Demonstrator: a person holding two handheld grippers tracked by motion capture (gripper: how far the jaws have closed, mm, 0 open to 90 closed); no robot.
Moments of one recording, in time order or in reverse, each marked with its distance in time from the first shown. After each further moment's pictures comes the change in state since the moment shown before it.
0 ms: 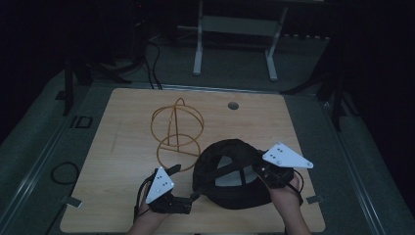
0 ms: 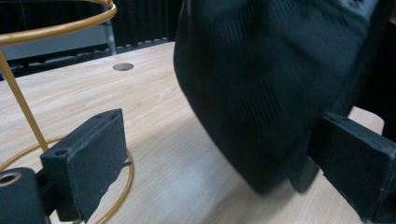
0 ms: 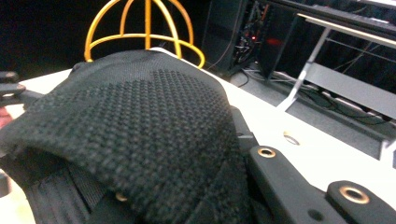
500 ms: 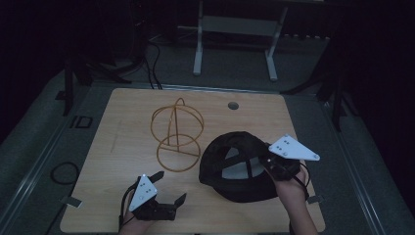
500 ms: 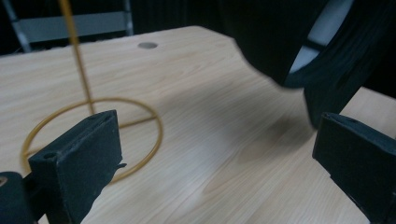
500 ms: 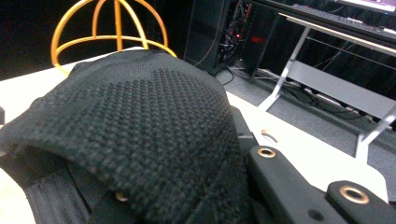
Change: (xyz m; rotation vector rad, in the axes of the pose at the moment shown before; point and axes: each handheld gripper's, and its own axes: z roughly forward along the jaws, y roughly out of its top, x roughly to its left) left arm 0.013 -0.025 -0.028 0.033 0.061 -0.031; right arm -0.017 0.009 -0.002 0.012 -0.063 0.000
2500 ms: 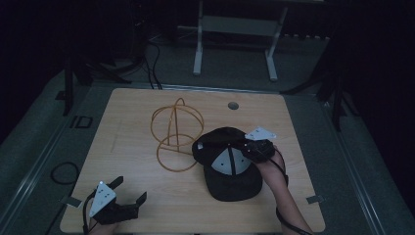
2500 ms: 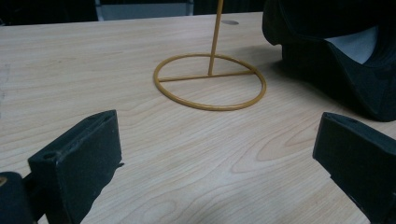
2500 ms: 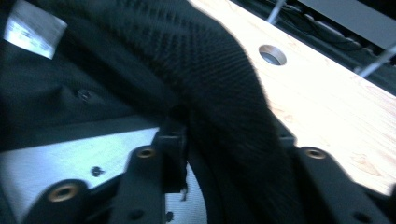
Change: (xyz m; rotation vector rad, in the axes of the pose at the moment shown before) left arm 0.073 -0.067 -0.057 0.002 0.211 -0.085; right arm -0.033 -0.077 0.122 0.321 -0.059 -0.040
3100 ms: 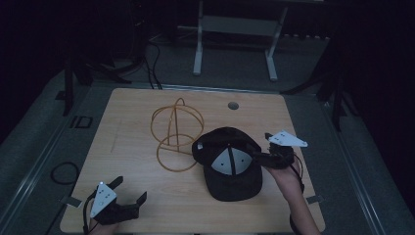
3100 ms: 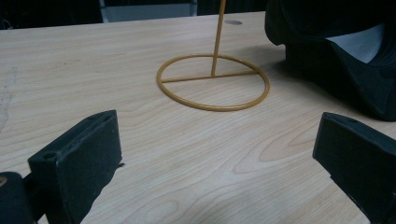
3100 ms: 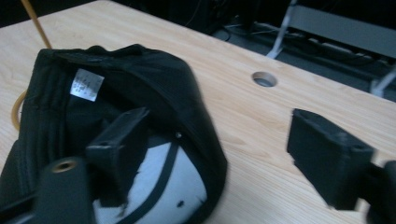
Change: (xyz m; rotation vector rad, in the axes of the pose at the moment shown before) left arm -0.002 0.000 -0.001 -0.002 0.019 0.012; right arm -0.021 -0.011 -0.052 -0.167 0.078 0.149
